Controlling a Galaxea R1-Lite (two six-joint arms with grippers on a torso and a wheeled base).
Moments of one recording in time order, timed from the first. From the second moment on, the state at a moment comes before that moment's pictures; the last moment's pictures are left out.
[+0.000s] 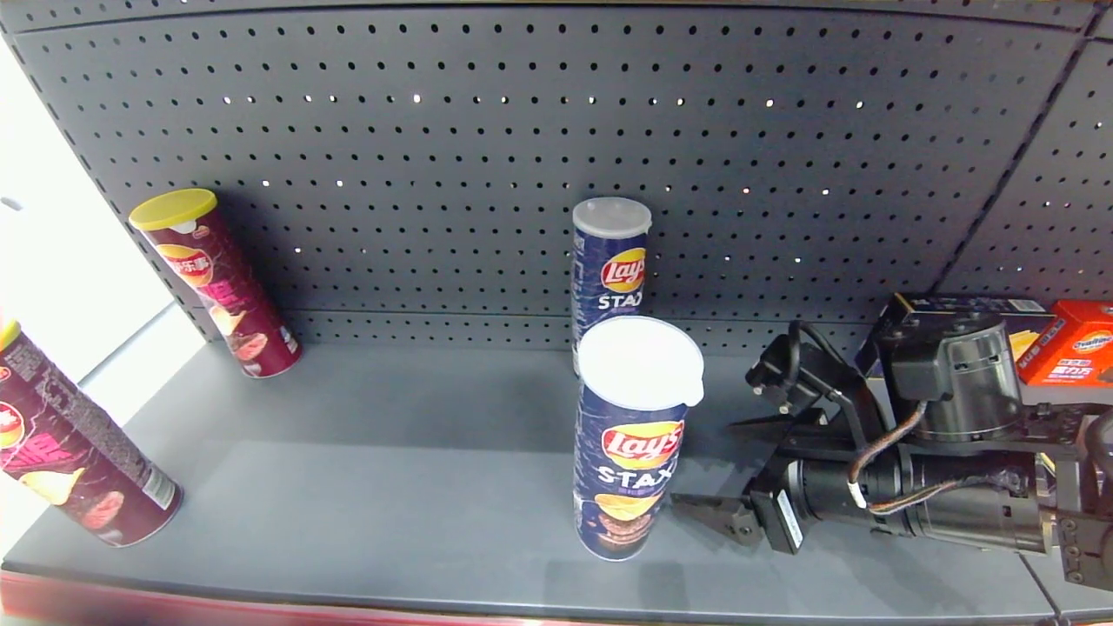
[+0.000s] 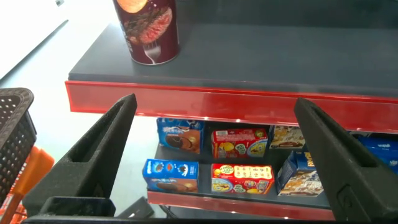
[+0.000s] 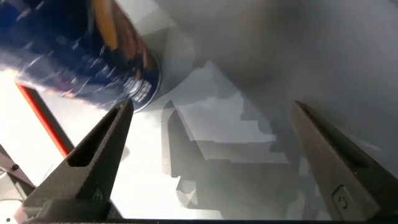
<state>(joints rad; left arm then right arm) 0.00 0.01 0.00 0.00 0.06 0.00 0.64 1.58 -0.75 -0.33 0.12 -0.16</state>
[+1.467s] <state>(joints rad) 0.00 0.01 0.00 0.00 0.05 0.00 0.28 1.19 -0.66 -0.38 0.13 -0.15</state>
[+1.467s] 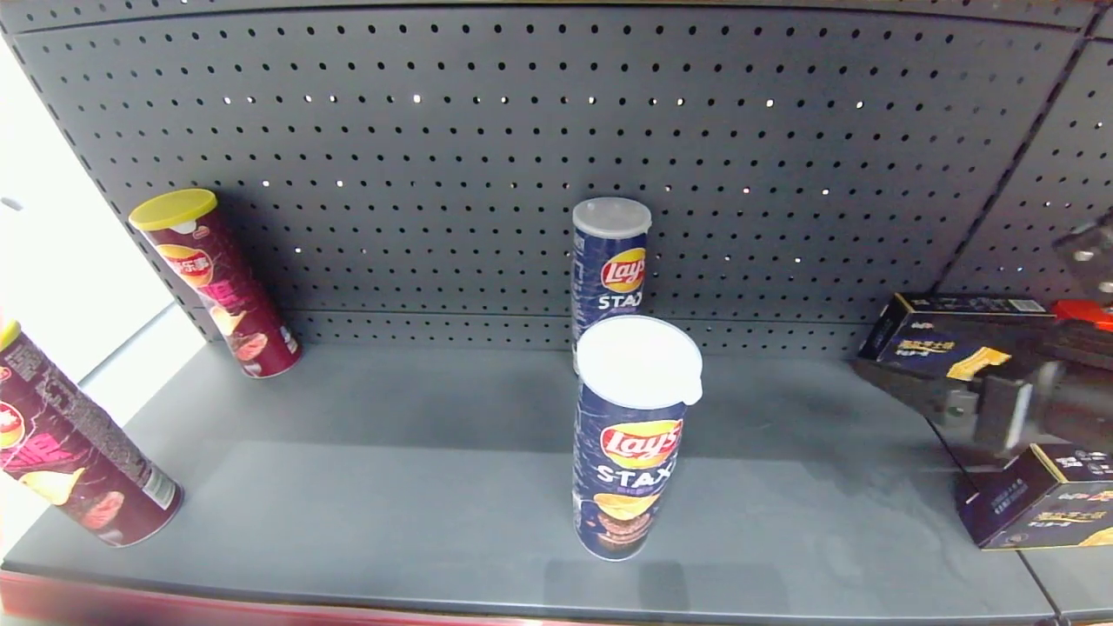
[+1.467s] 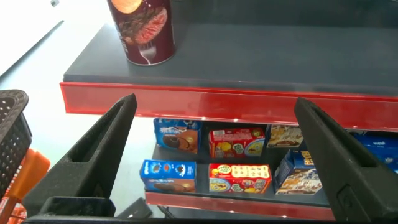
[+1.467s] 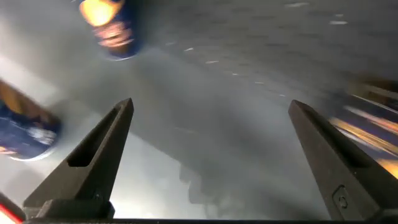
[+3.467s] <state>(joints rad) 0.00 0.01 0.00 0.00 0.04 0.00 0.00 0.00 0.00 0.00 -0.02 -0.01</state>
